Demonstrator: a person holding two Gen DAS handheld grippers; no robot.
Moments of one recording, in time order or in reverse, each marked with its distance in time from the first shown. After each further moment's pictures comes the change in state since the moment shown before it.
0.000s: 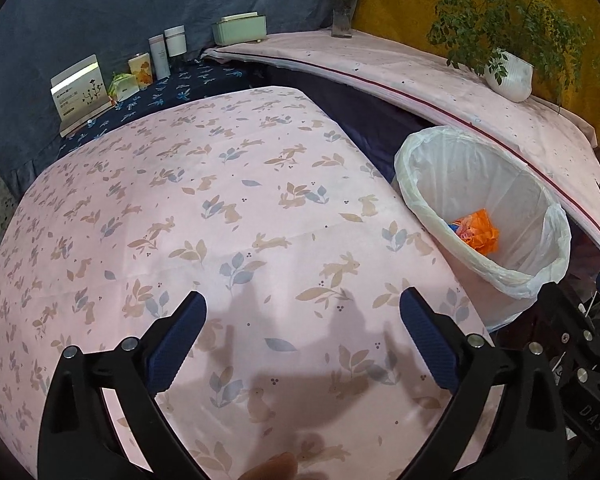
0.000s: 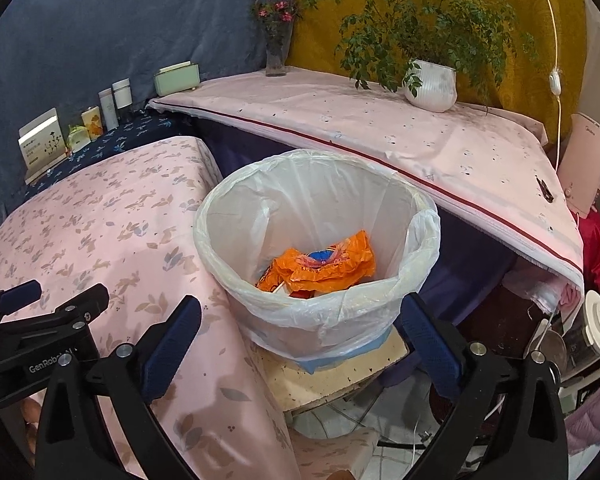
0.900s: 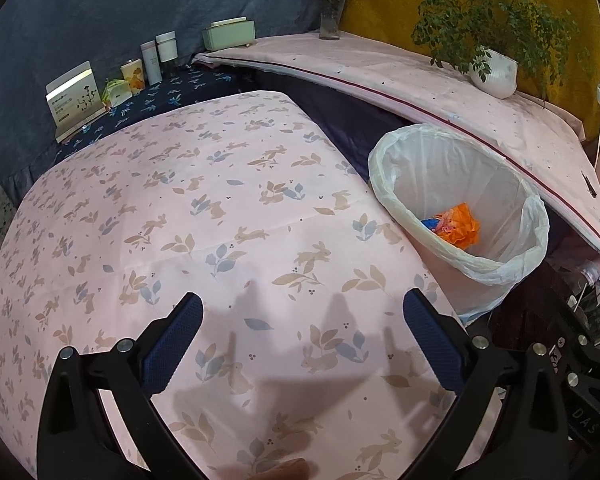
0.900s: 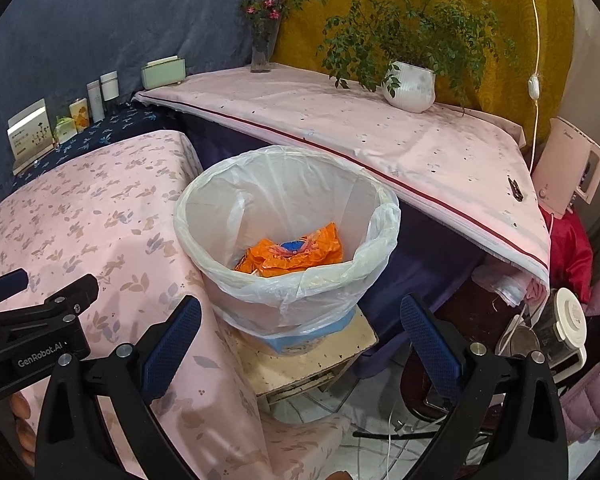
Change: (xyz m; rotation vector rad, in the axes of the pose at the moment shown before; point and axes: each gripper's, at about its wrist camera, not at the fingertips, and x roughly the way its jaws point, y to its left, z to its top) left arm -0.022 -0.016 -0.006 0.018 -0.007 -0.021; right arm -0.024 -0.012 -0.005 -0.026 0.017 -0.075
